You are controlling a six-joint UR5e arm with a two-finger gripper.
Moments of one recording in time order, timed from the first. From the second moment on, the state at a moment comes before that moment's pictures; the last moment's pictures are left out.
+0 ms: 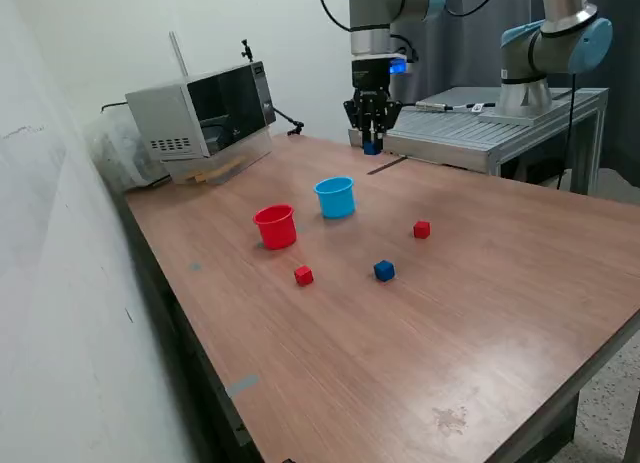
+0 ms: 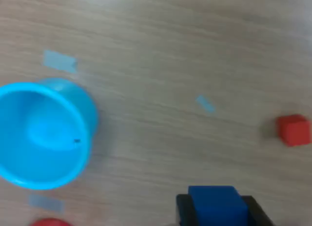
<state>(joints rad) -0.13 -1.24 1.81 -2.30 -1.55 2.83</state>
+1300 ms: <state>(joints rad) -0.29 -1.13 1.74 -2.30 -1.55 2.83</state>
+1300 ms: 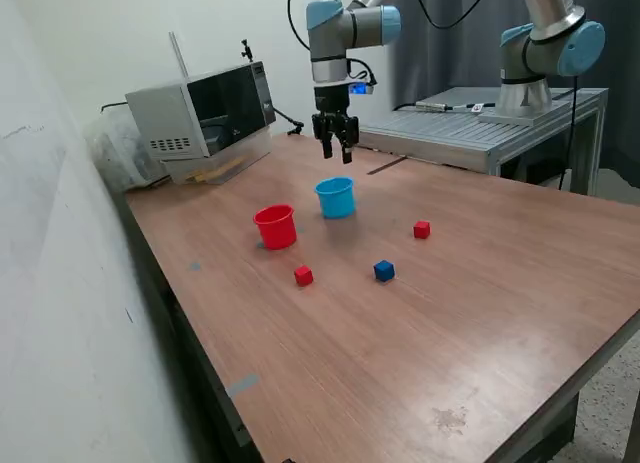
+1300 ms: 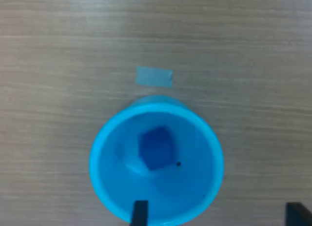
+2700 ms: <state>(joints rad) 0.09 -1.33 1.62 -2.18 -1.50 2.97</state>
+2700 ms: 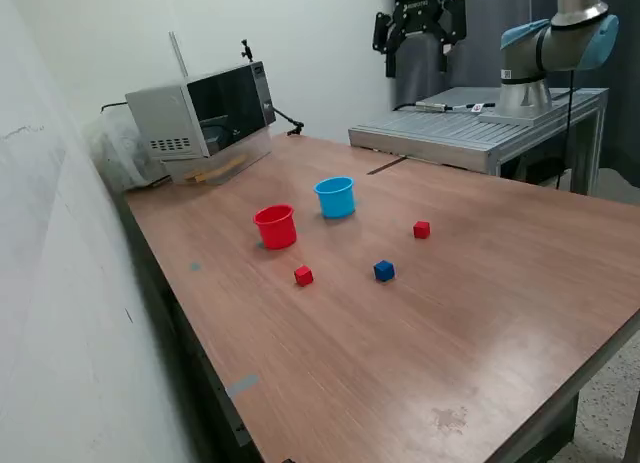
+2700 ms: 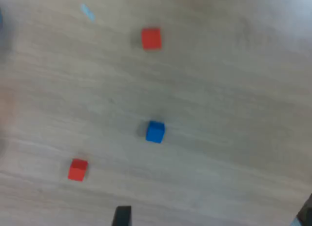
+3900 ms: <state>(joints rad) 0.10 -0.78 1.36 -2.34 -1.50 3.13</state>
